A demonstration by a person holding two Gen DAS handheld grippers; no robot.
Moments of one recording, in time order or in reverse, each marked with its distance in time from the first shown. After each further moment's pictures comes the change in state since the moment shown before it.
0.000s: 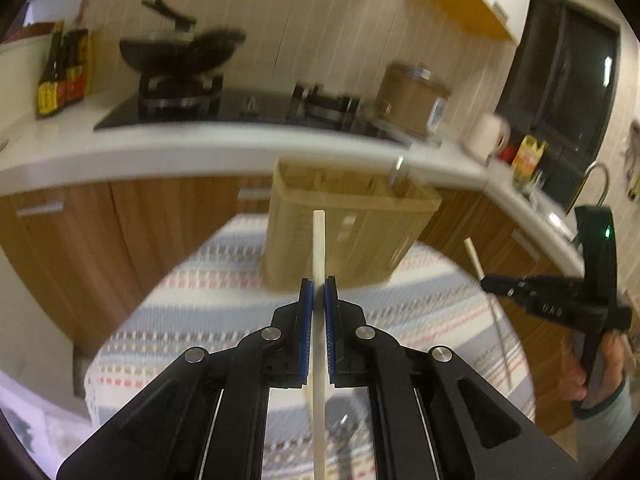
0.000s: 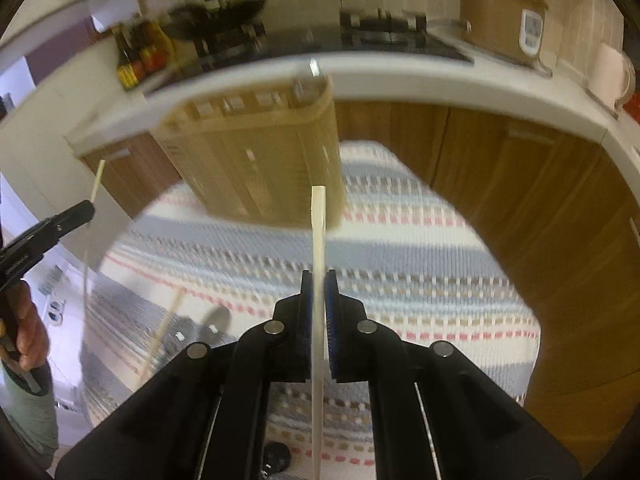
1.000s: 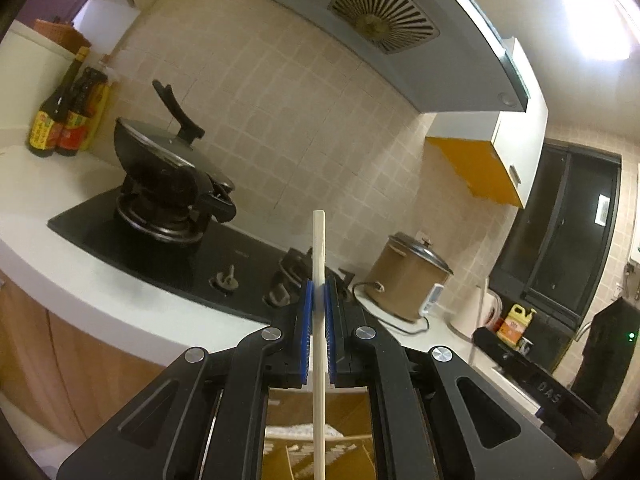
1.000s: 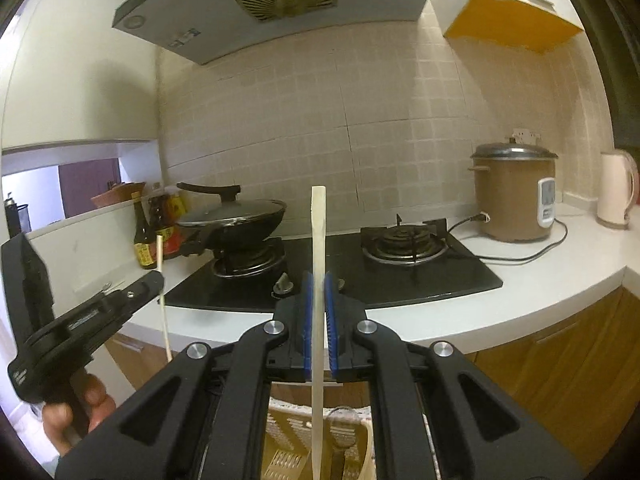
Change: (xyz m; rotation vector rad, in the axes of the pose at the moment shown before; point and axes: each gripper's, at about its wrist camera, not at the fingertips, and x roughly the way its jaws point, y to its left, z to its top) left arm 0.061 0.020 0.126 -0.216 -0.513 -0.063; right arm 0.011 0.006 0.160 0.016 -0.627 0.040
